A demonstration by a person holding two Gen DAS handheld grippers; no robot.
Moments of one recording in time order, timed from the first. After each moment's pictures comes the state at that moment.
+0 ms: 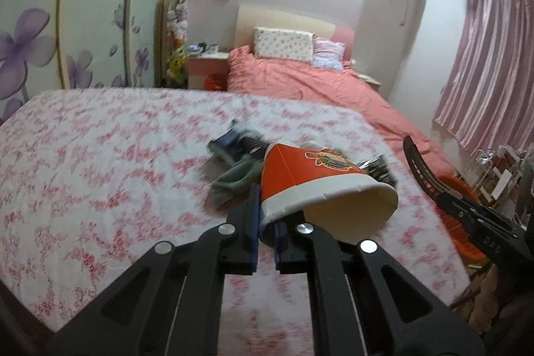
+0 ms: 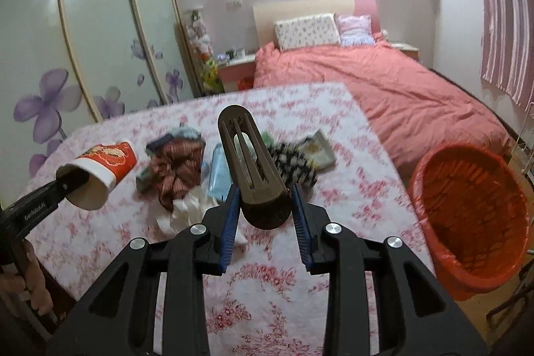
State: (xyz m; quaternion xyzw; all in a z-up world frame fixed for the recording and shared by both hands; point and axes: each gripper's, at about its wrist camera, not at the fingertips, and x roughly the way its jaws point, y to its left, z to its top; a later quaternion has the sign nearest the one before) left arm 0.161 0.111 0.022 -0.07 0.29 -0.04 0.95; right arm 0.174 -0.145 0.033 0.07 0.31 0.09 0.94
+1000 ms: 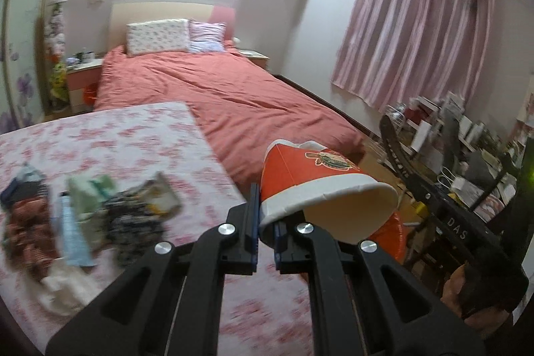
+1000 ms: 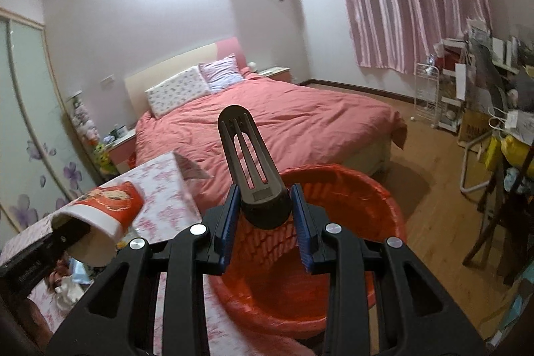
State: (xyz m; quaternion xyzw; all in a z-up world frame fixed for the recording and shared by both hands) left arm 0.228 -0.155 0.020 -0.02 0.31 -0.28 0.91; right arm 0.152 -0.332 0.023 0.18 0.22 -0.17 0.94
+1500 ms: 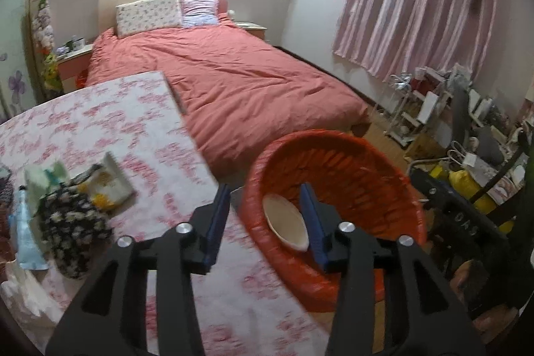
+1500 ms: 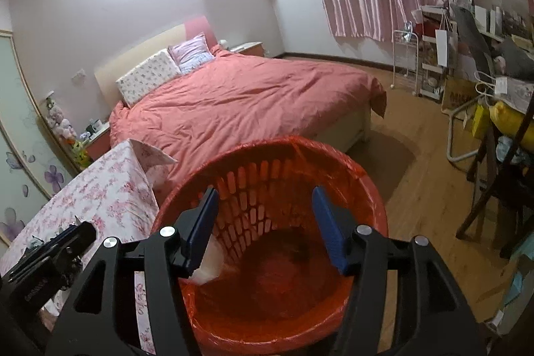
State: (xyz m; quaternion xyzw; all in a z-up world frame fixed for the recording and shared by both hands) left arm 0.262 -0.204 -0.031 0.01 0.36 -0.27 0.89; right arm 0.162 -0.369 -0.013 0.21 0.28 -0.21 0.91
